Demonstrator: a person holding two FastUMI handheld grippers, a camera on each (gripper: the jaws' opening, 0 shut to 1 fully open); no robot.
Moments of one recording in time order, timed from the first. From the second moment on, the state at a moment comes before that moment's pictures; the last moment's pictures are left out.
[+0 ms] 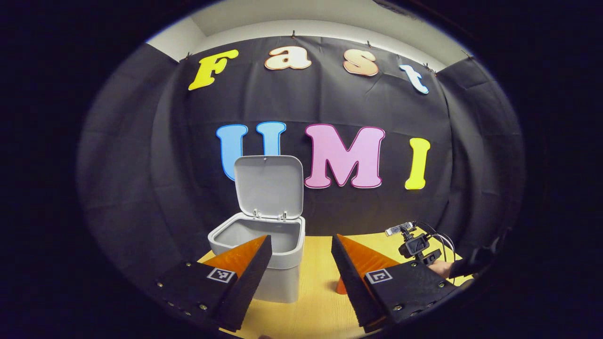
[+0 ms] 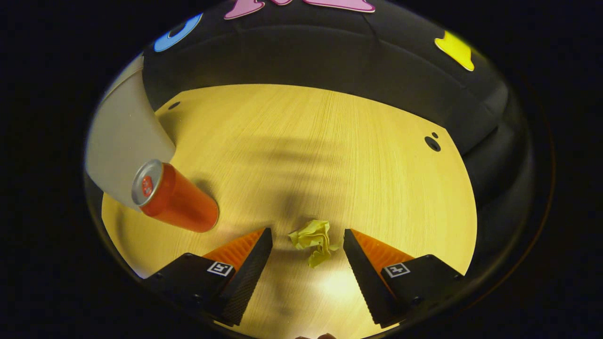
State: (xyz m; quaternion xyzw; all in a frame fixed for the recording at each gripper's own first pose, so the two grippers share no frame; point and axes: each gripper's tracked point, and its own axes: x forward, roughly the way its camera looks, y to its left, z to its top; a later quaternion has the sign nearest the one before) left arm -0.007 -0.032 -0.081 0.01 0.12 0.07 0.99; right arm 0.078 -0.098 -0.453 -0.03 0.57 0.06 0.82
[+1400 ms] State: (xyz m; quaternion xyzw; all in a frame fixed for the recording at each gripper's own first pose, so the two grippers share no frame) left arm -0.009 -0.027 -0.110 -0.01 0.15 0.09 0.99; right arm 0.134 -0.100 -0.325 -0.01 0.46 0.07 0.89
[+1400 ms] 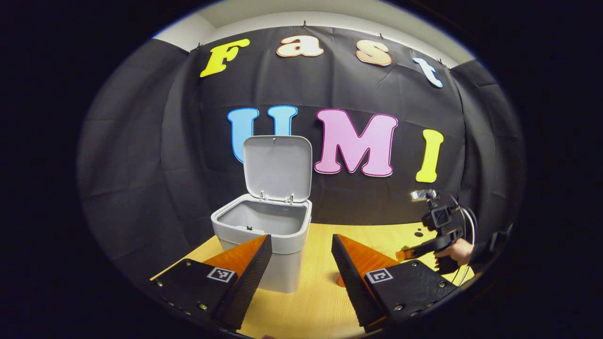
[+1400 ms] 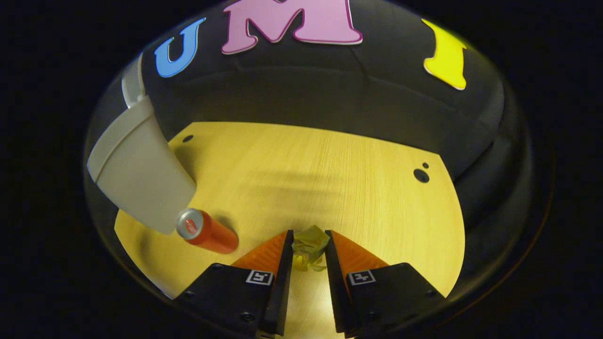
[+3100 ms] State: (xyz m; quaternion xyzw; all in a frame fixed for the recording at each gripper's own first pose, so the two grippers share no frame) left arm -0.074 0.072 -0.121 -0.02 0.16 0.14 0.98; right arm 0.159 0.269 -0.149 -0.02 0.31 0.37 0.88
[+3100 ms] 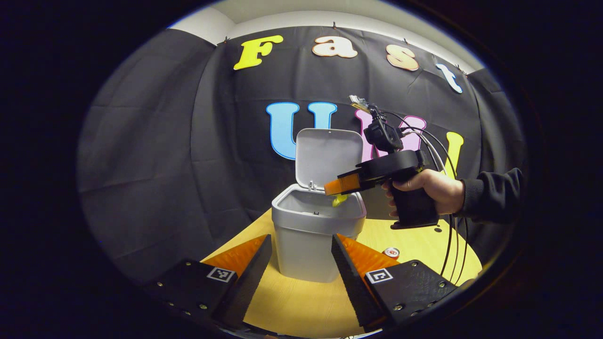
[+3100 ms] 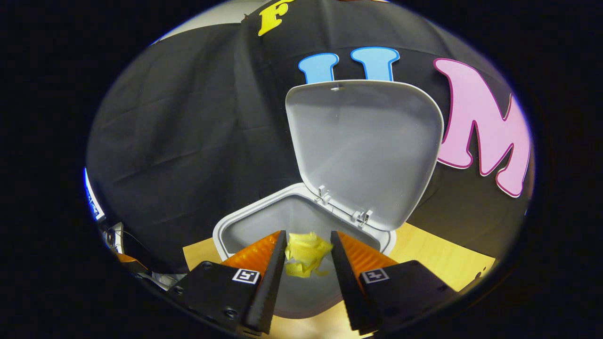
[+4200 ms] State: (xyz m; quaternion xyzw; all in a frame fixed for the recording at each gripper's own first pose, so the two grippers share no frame) left arm -0.024 -0.014 -0.204 -0.01 0.20 0.00 0.98; right arm 0.150 0.070 -0.091 -0.03 0.18 0.19 0.97
